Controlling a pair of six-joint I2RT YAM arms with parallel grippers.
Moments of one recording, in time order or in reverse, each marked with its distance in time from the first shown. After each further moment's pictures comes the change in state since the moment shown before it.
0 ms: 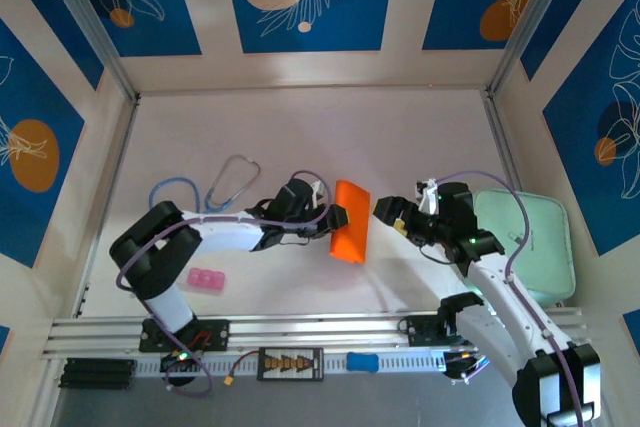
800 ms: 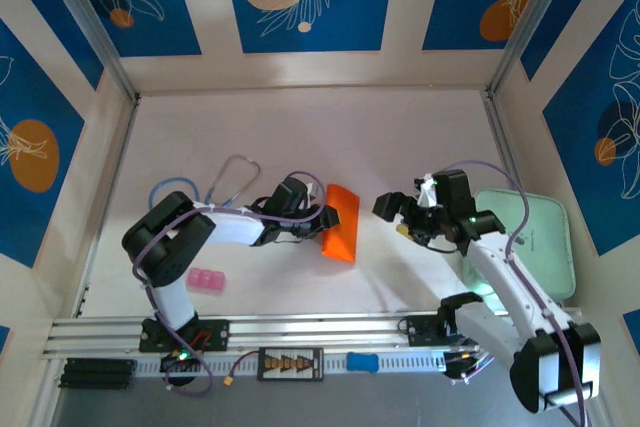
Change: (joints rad) left arm 0.074 0.086 -0.005 0.002 0.053 0.037; right arm -0.006 0.096 0.171 -0.284 0.027 -0.064
